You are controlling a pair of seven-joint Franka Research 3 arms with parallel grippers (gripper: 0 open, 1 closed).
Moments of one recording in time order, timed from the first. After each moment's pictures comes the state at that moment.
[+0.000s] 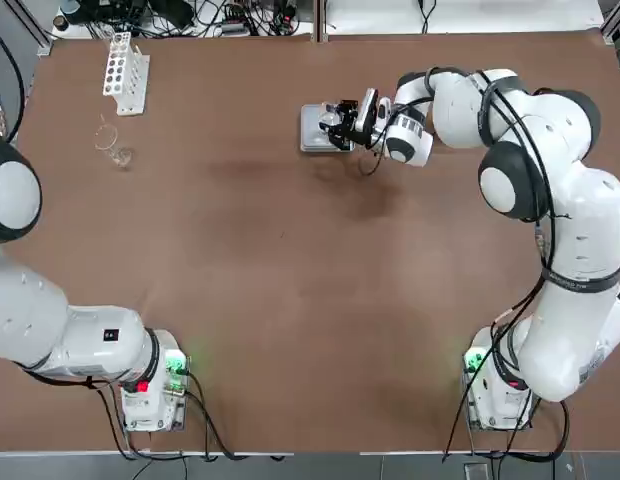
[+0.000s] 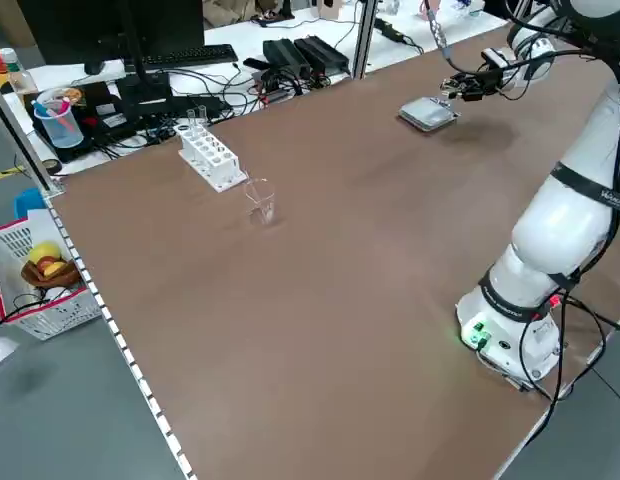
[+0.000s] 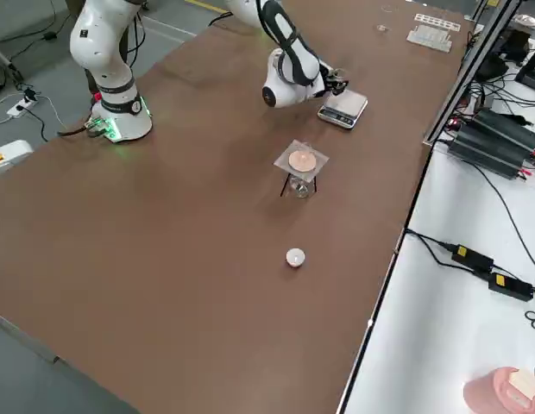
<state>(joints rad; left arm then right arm) 0.01 0.07 -0.06 -1.47 0.04 1.59 0.01 0.58 0.69 -0.02 -1.88 2.43 2.19 -2.79</state>
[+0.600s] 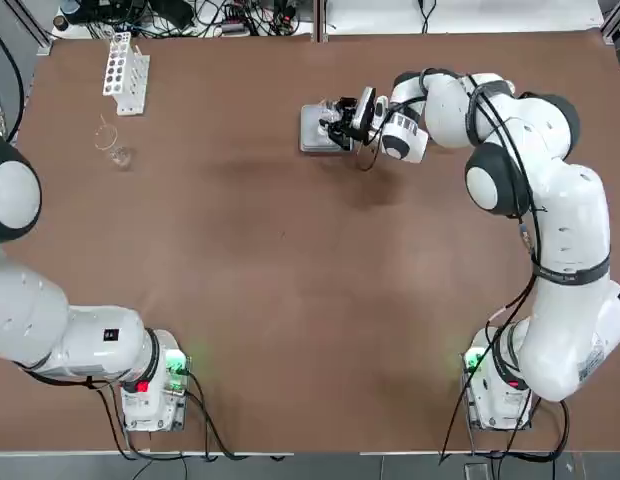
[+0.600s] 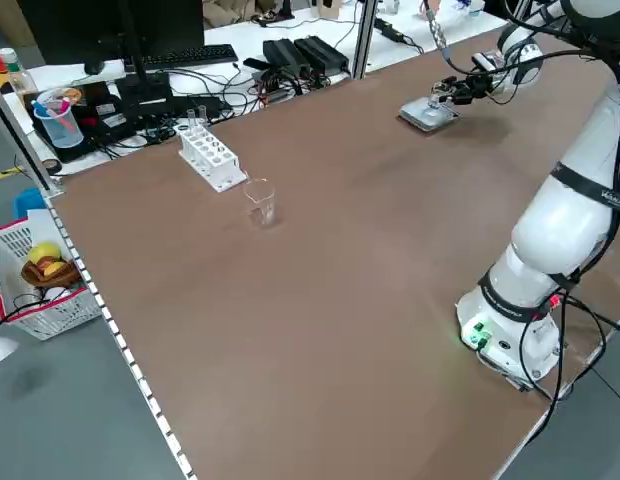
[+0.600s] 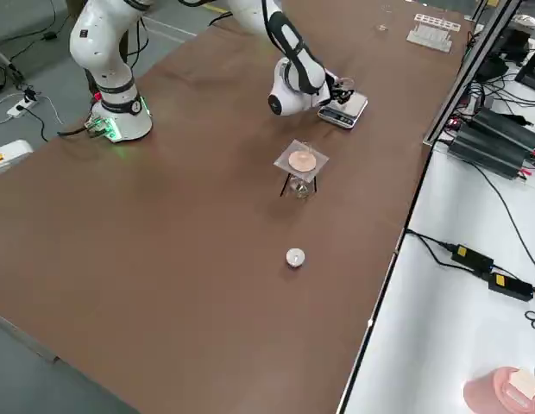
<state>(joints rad) 0.01 0.07 -0.06 -1.47 0.04 1.59 0.01 0.57 0.79 -0.03 -1.76 2.43 2.20 -2.79</state>
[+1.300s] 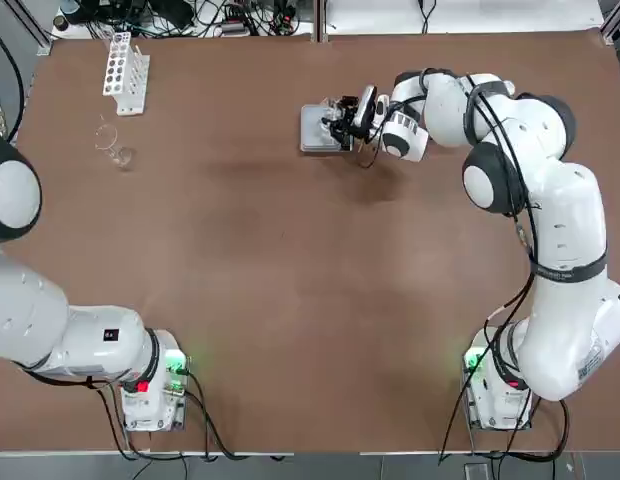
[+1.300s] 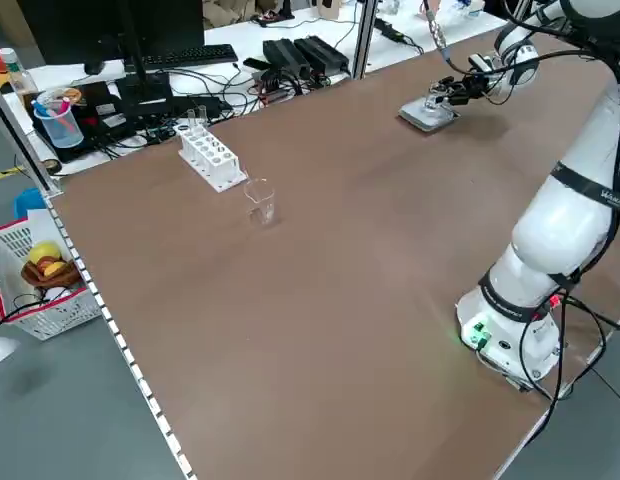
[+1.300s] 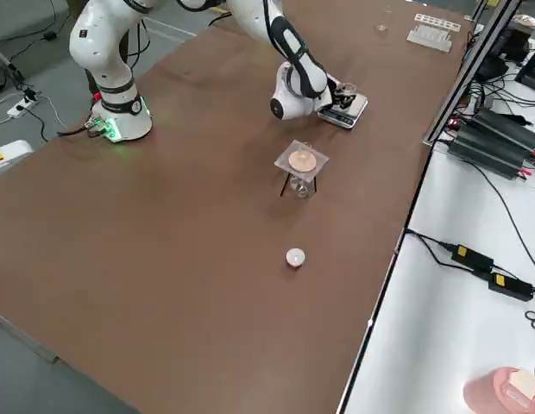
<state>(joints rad) 0.01 0.07 -0.06 -1.47 0.04 1.59 0.01 0.56 0.81 -0.03 -1.74 2.43 2.21 -2.79</state>
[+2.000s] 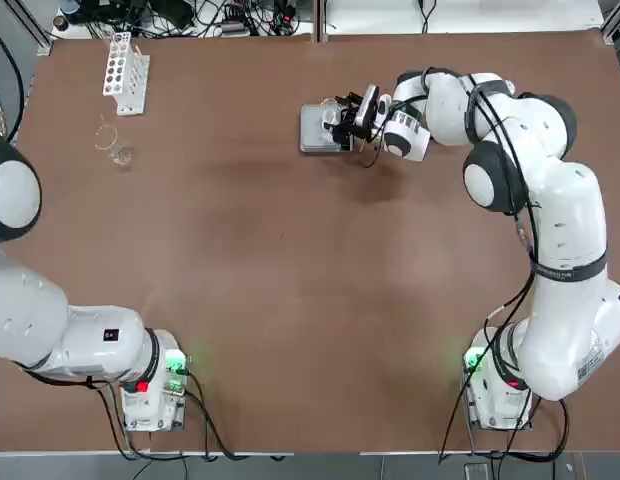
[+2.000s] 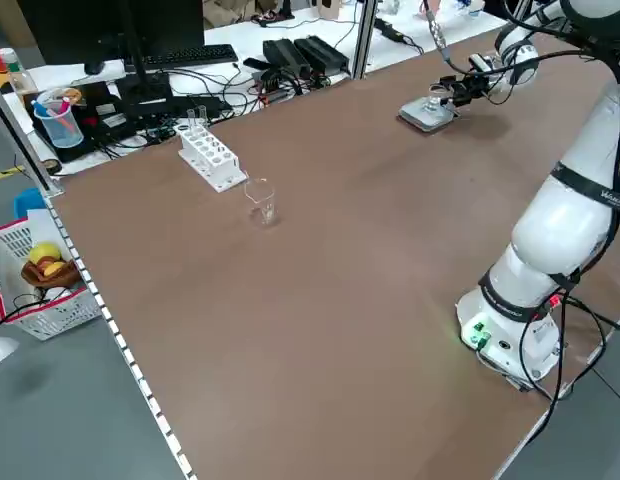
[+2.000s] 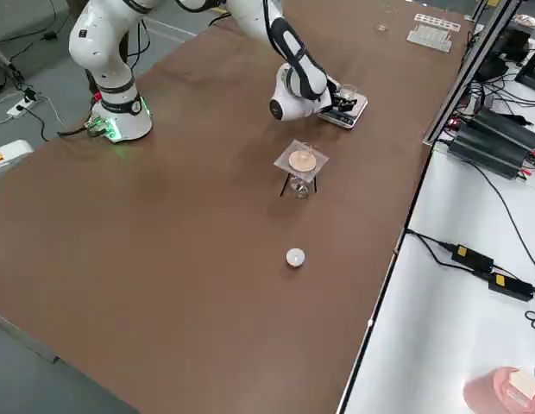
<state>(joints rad) 0.01 0.07 -0.06 -1.47 0.04 1.60 0.01 0.55 0.81 -0.03 -1.75 2.43 2.22 -2.79</state>
